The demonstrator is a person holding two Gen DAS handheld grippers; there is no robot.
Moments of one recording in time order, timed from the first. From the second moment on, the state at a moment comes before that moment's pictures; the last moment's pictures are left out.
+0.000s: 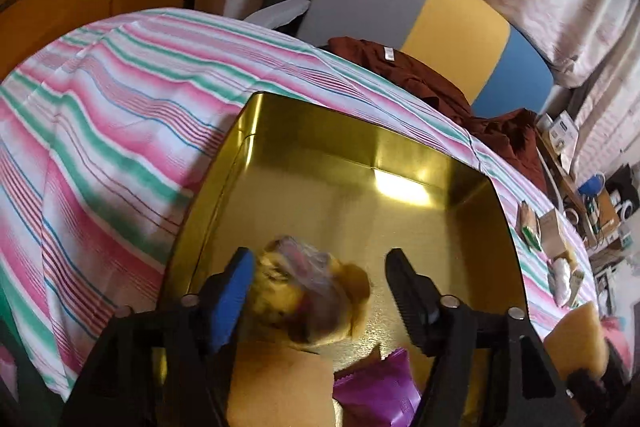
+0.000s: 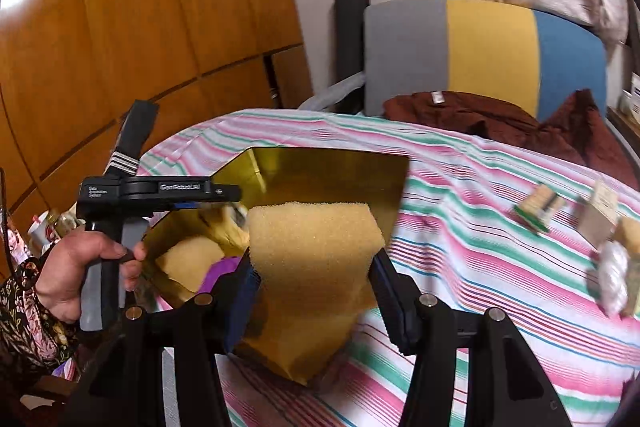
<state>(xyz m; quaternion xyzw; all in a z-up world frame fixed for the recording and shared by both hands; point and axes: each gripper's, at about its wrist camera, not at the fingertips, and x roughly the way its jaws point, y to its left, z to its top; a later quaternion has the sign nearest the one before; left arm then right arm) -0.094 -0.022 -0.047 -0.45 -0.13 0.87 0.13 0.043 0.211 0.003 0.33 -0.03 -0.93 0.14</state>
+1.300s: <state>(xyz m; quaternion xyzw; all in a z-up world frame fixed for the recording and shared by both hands) -0.072 -0.021 0.003 -0.42 -0.17 0.88 0.11 -0.015 0.205 -0.005 0.37 -0.10 -0.92 0.10</state>
